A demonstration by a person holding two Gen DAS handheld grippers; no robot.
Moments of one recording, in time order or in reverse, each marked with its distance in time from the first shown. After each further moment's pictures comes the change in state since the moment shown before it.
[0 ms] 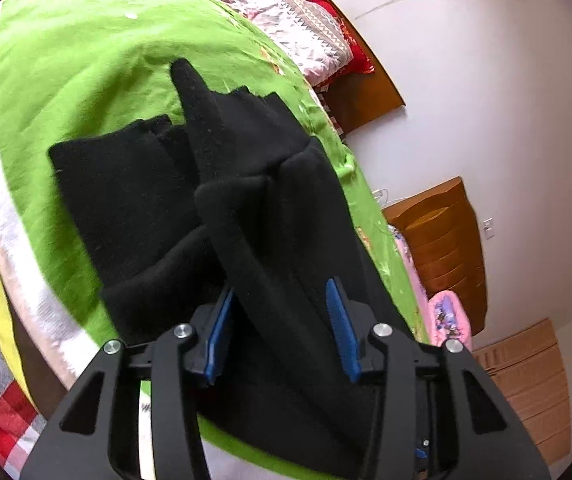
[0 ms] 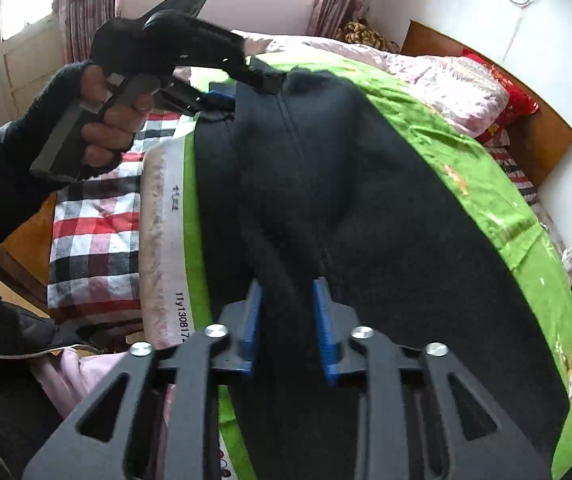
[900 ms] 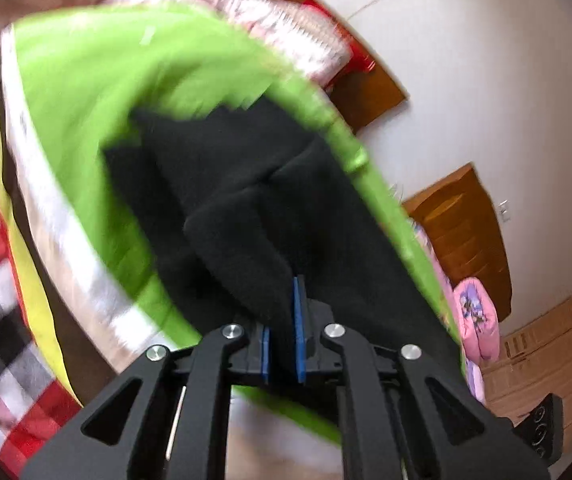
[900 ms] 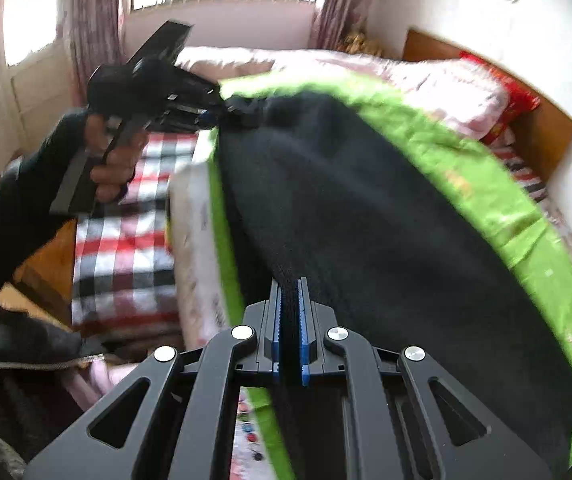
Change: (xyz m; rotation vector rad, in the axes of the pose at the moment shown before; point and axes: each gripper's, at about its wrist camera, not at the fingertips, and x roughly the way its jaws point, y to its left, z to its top) left arm -0.006 0.016 -0.020 0.093 -0.012 0.059; right arm -0.006 0.010 -0.008 0.034 -0.021 0.069
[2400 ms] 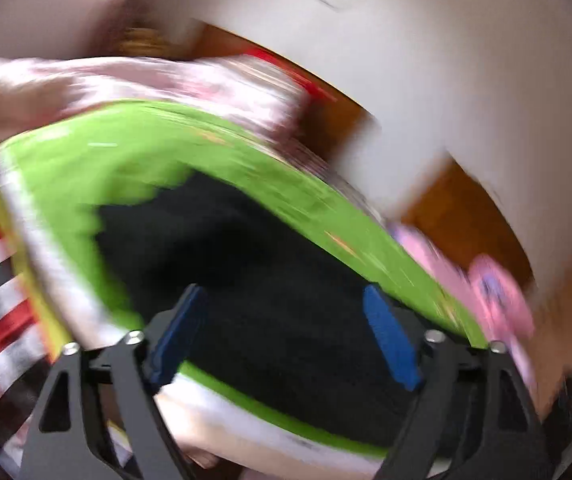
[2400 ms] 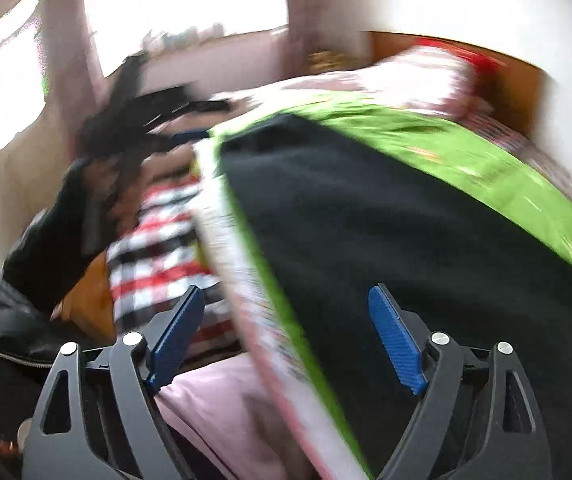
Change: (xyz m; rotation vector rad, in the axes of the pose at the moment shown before) left arm -0.049 -0.121 -0.043 0.366 -0.109 0.021; right arm -0.092 -0.038 -0.069 0.358 -0.150 -0.044
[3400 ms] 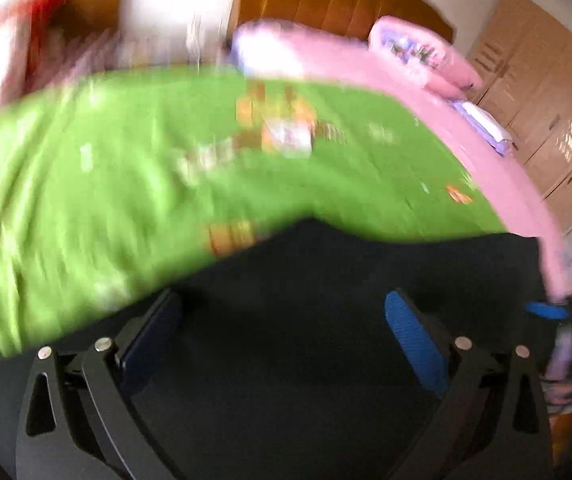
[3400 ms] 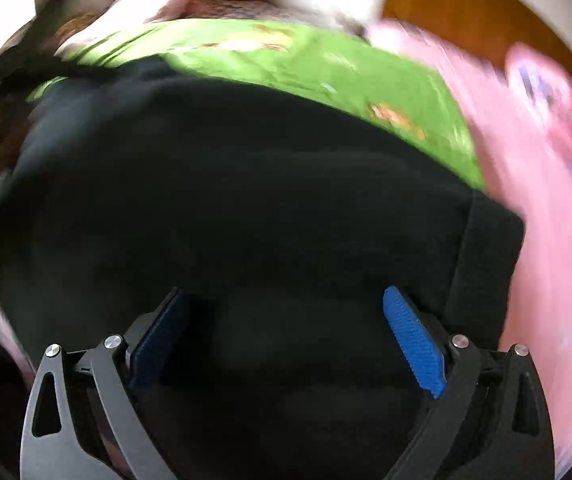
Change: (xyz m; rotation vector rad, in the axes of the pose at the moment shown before) left arm 0.305 -0.323 -0.074 0.623 0.508 -0.142; right arm -0.163 -0.235 -0.166 0.454 0.281 -0.504
